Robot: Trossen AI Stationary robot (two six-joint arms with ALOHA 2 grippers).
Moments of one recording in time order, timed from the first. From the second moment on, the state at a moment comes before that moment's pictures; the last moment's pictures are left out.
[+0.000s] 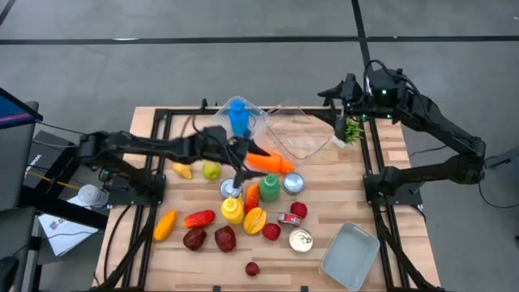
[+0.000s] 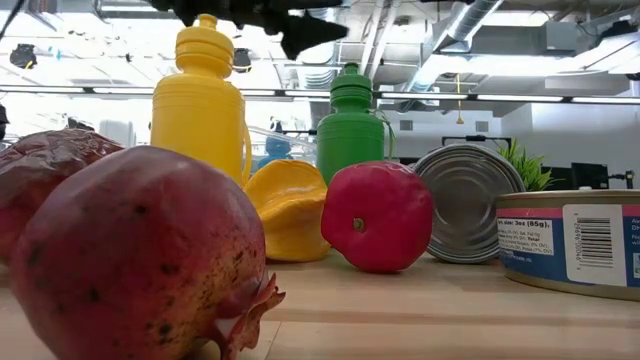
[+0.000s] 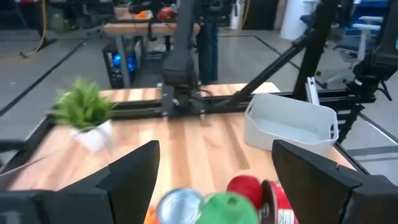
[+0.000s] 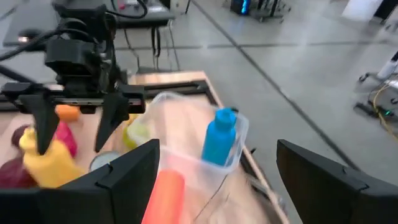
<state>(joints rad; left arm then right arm) 0.10 1.43 0.96 0.27 0.21 0.06 -0.42 1.07 1.41 -0.69 -0.10 -0.16</state>
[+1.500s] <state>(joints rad) 0.01 1.60 1.05 0.12 0.08 0.03 -0.33 1.04 1.41 -0.85 -0.10 -0.19</state>
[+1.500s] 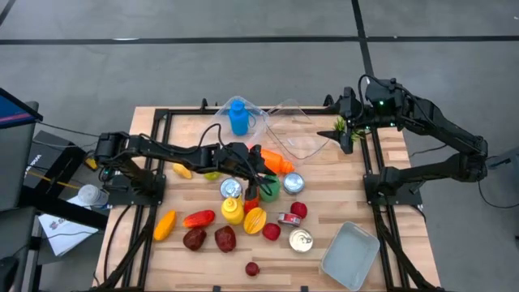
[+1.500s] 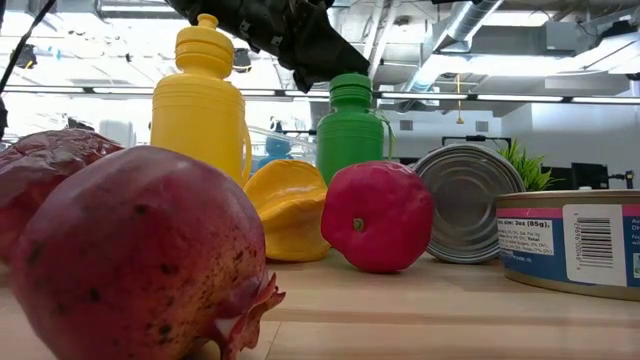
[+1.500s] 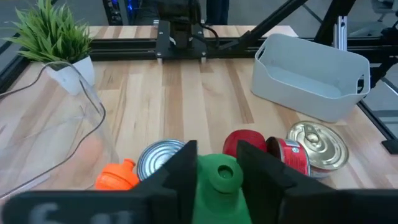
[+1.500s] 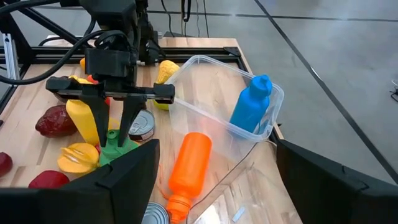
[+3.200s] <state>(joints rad) 0.35 1.35 1.06 -0.03 -0.31 0.07 -0.44 1.05 1.41 -0.82 -0.10 -0.18</state>
